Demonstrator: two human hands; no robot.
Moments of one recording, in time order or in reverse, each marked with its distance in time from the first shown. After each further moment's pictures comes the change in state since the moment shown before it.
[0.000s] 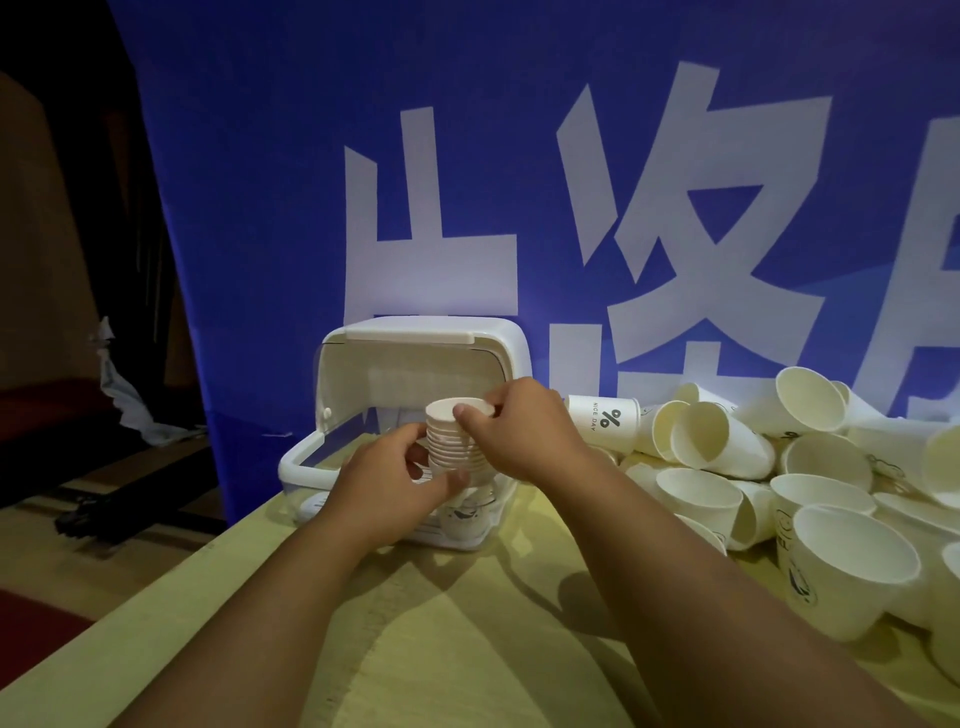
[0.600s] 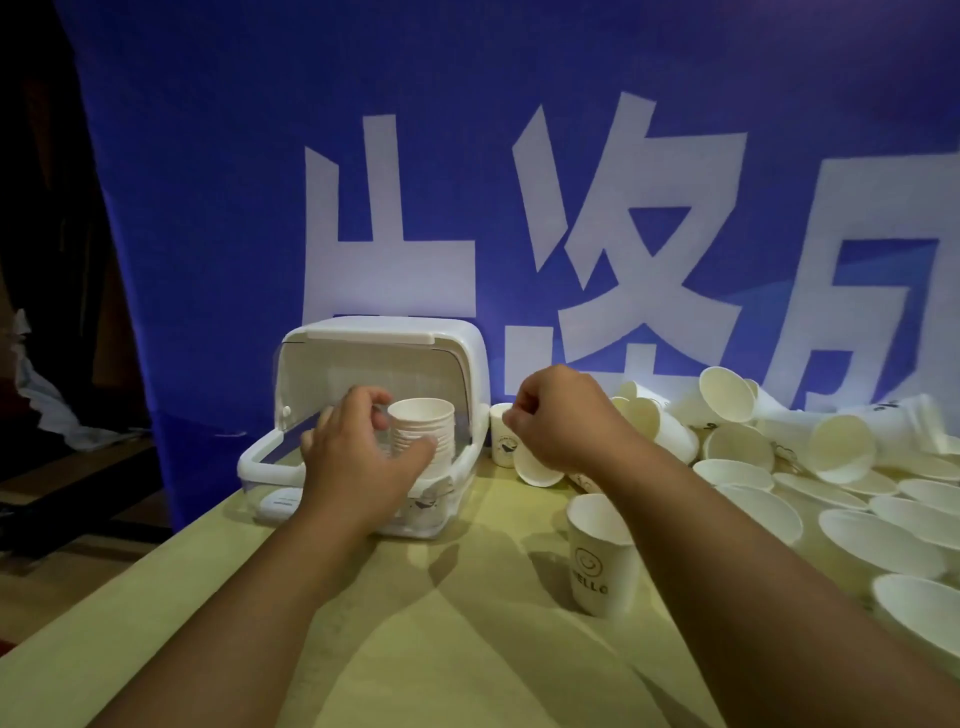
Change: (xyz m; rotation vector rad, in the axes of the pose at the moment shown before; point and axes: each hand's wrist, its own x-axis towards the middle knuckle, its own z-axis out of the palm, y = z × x) left_hand -0.017 0.028 -0.002 -0.078 0.278 0.081; right_hand -0.037 0.017 -0.070 -0.187 0.016 0.041
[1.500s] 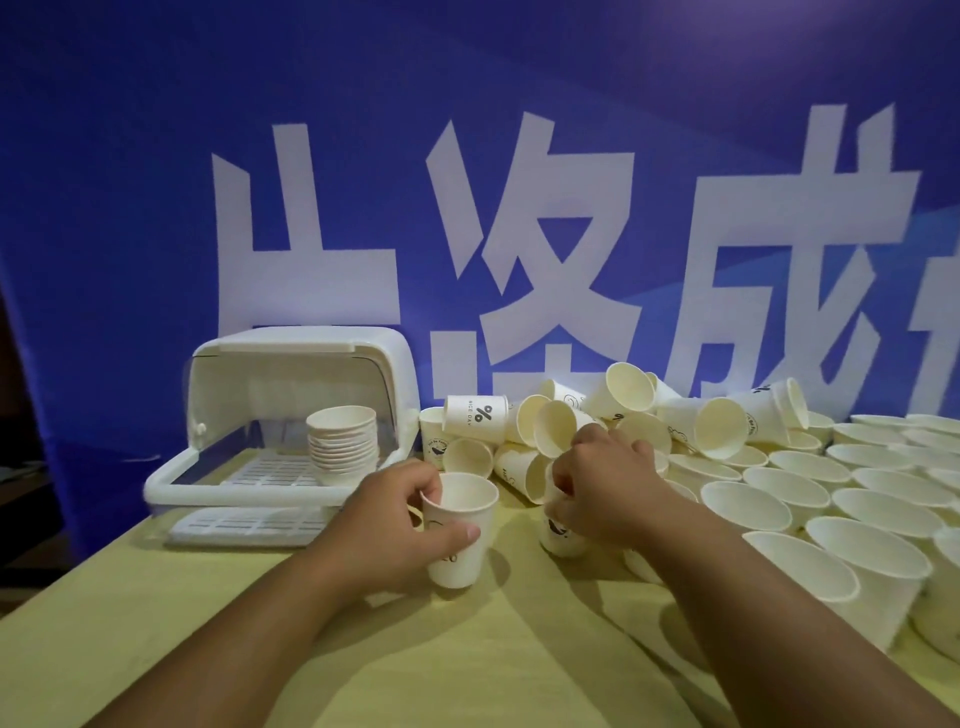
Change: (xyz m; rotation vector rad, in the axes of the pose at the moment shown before) left_hand -0.051 0.050 0.042 -0.119 -0.503 0.153; right_hand -0.061 0.104 -0.028 -0.518 -0.095 0.040
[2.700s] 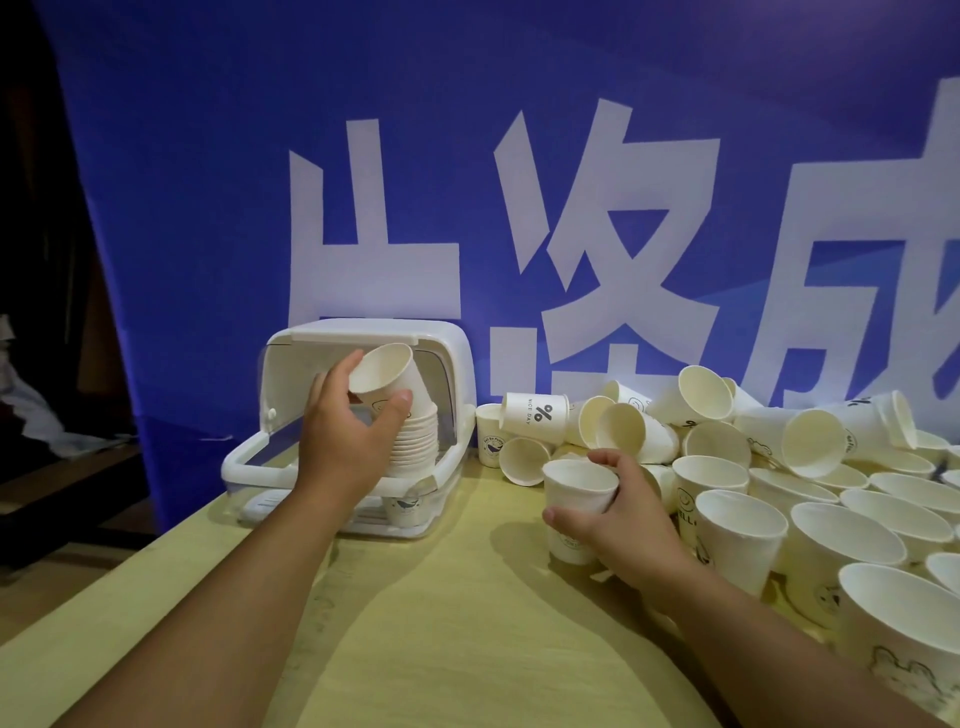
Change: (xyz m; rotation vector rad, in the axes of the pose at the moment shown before) left_hand 0.045 -0.055 -0.062 -0.115 0.676 -0.032; right_hand 0.003 -0.031 0.059 1.218 0.090 0.145
